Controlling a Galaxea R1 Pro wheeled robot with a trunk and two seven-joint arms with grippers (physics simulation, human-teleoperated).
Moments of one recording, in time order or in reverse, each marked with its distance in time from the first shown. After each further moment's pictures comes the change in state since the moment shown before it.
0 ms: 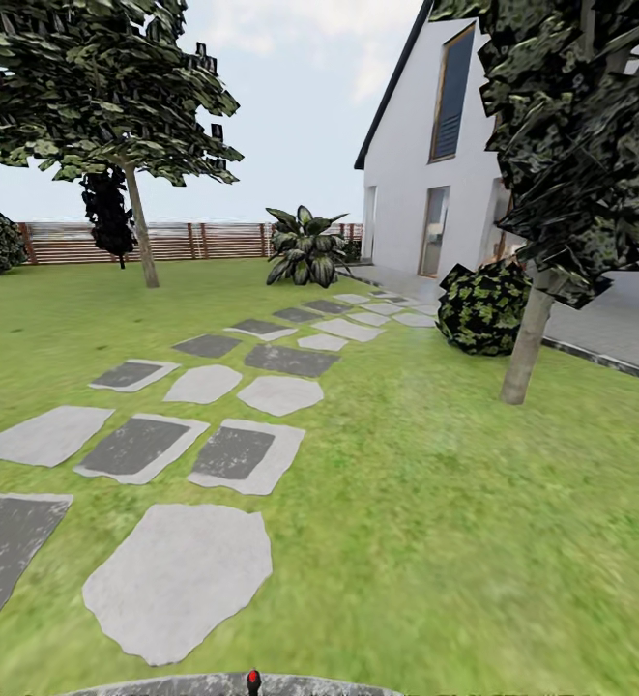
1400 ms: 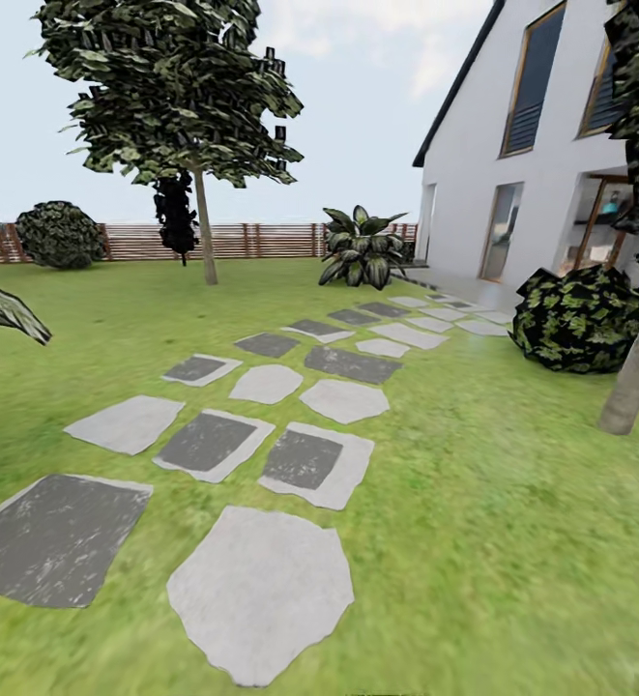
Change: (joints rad) left arm 0.010 0.000 -0.001 0.005 -0.002 -0.002 -0.004; right arm 0.000 0.000 0.000 0.007 0.001 0.000 0.003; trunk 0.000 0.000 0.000
